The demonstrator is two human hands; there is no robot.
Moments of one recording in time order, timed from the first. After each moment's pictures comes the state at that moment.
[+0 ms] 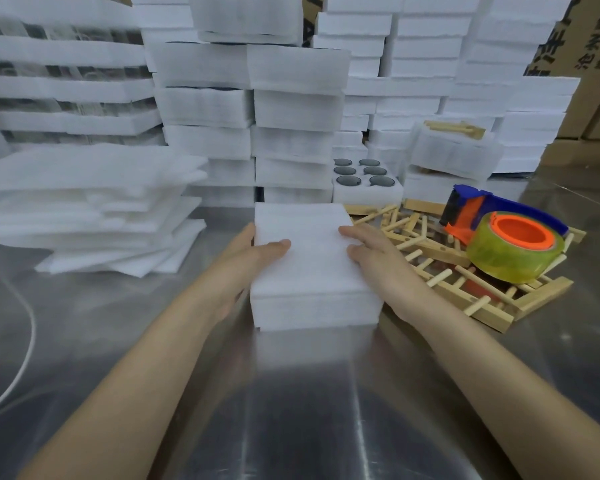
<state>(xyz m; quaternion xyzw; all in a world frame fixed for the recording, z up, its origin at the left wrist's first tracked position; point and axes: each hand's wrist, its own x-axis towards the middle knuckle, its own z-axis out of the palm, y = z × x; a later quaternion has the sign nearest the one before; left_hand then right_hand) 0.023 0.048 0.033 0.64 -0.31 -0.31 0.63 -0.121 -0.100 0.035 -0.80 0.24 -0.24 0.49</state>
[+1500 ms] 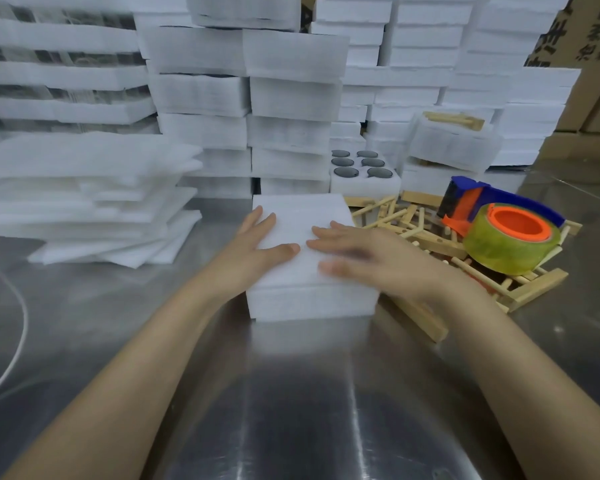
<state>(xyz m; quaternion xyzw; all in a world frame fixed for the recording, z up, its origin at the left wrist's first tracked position) 0.025 0.046 0.026 0.75 -0.40 -0.22 0.49 -0.144 -0.101 0.063 -0.96 0.09 -0.06 0.27</state>
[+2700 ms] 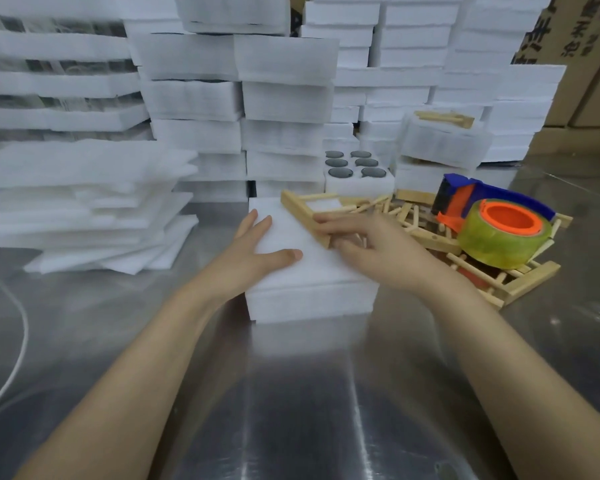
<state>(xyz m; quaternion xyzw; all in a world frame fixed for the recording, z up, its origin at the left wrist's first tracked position) 0.031 0.044 0.025 0.75 -0.40 -0.23 0.48 -0.137 -0.094 0.066 -0.93 0.11 -0.22 0.26</state>
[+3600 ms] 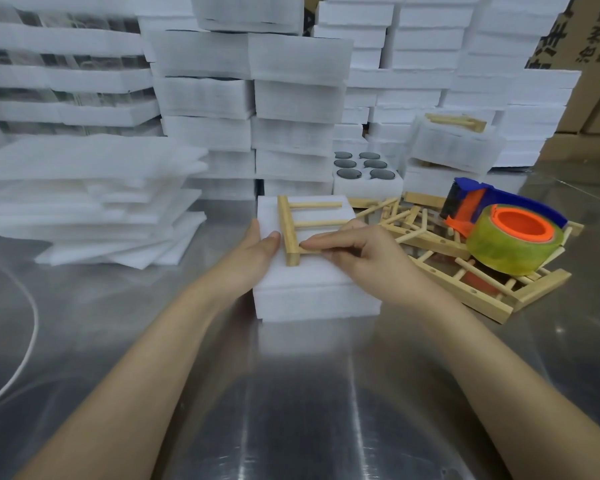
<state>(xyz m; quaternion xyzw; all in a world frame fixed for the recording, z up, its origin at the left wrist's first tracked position) 0.039 0.039 0.015 0.76 -0.32 -0.25 0.51 -0.128 -0.079 0.050 -0.90 0.09 -0.26 0.35</state>
